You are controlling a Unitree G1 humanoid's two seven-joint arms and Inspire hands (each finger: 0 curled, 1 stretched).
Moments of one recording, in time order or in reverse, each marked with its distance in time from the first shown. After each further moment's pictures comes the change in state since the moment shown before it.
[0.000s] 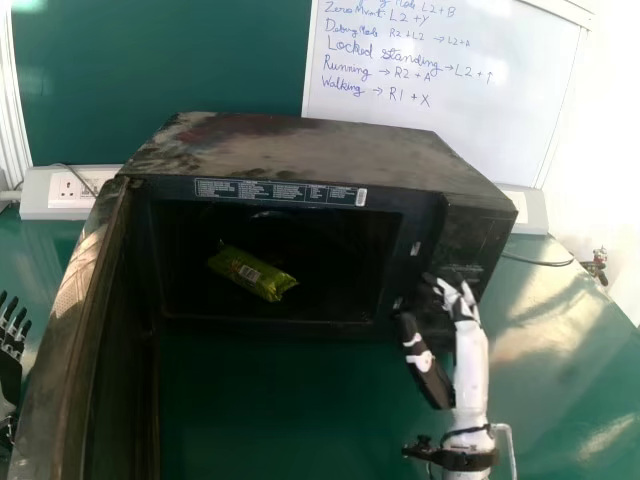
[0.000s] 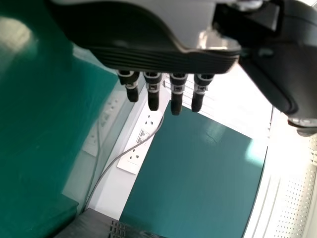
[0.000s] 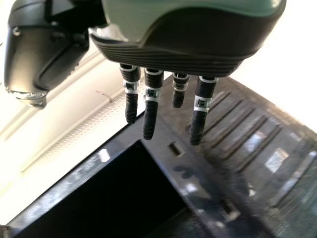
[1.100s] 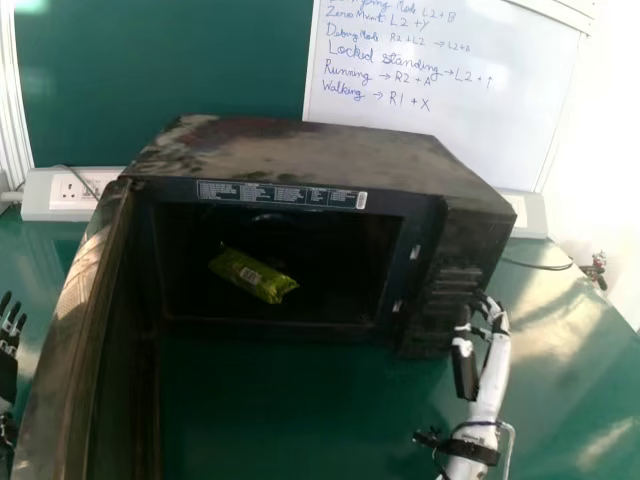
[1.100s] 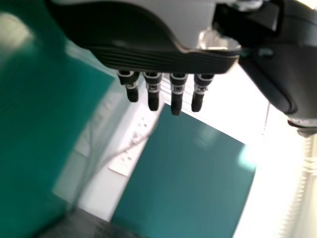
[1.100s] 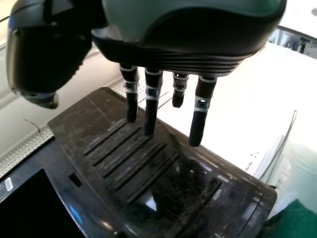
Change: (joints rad) left arm -0.008 -0.007 0.026 0.016 -0.064 -0.014 -0.062; right arm -0.100 0.090 -0.085 0.250 0.117 0.079 -0.111
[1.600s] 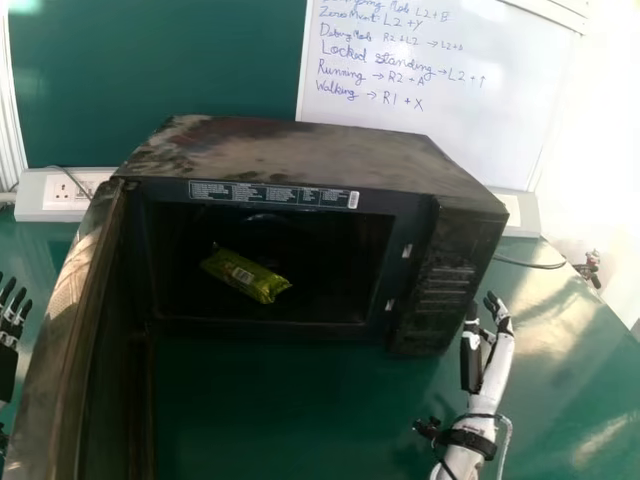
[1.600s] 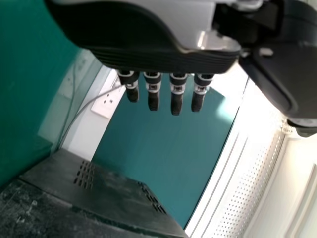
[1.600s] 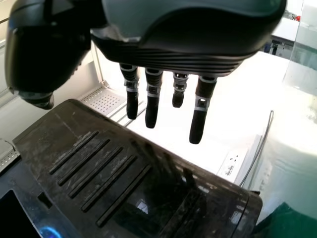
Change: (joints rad) left arm 0.002 0.041 0.035 0.023 -0.089 -0.034 -0.270; right arm -0.067 0.021 -0.015 0.089 0.084 0.017 -0.007
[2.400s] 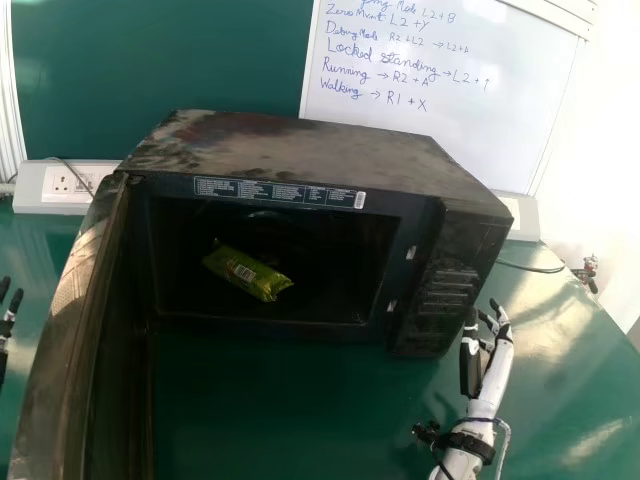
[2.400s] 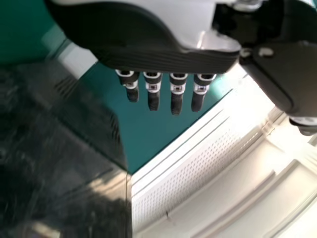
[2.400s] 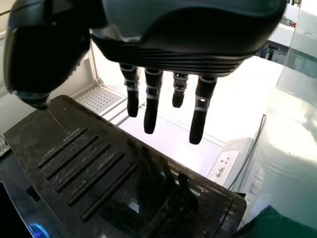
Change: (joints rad) left arm 0.117 0.007 0.072 -0.207 -0.366 0.387 -0.221; right arm 0.004 0.010 -0.003 0.019 0.001 0.017 -0.011
